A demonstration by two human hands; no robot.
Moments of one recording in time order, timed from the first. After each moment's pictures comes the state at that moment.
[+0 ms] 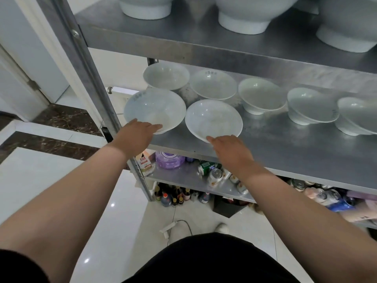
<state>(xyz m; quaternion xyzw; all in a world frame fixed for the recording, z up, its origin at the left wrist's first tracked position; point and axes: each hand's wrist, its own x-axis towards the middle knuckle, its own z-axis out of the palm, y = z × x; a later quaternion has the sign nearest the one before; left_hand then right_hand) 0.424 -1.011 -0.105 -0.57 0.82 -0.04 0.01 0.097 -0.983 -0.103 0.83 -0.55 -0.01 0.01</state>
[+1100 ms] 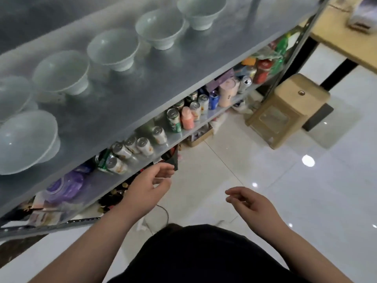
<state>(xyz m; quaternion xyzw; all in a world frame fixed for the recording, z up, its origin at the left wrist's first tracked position) 0.034 -0.775 -0.097 -0.36 0.76 0.54 -0.02 -0.137 -0.537 -0.107 0.21 -0.79 0.40 -0.41</state>
